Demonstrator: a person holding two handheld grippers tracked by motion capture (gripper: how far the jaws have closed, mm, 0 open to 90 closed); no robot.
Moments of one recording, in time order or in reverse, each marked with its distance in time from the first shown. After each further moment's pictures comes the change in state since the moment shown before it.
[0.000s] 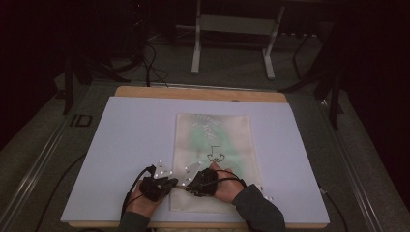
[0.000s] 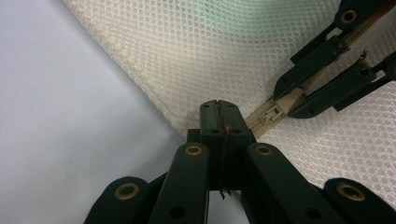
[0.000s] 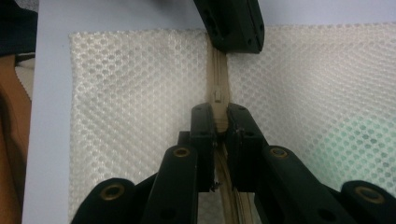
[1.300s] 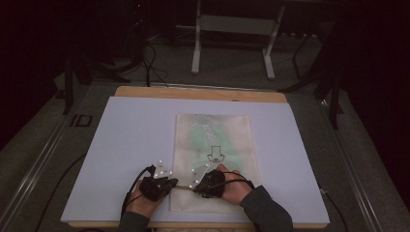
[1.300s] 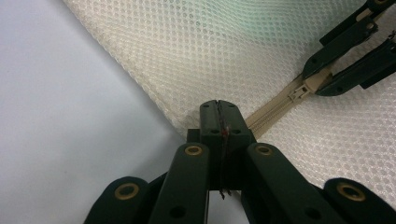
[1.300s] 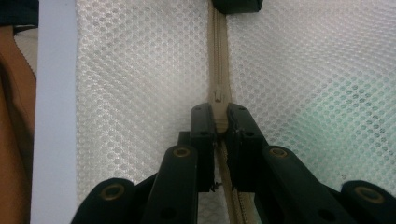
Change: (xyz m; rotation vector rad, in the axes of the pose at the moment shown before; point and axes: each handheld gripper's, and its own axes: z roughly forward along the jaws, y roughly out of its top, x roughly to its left) left arm 0.000 0.000 0.000 0.003 -0.002 0.003; right arm 0.003 -0.015 -0.013 0.038 -0.018 -0.012
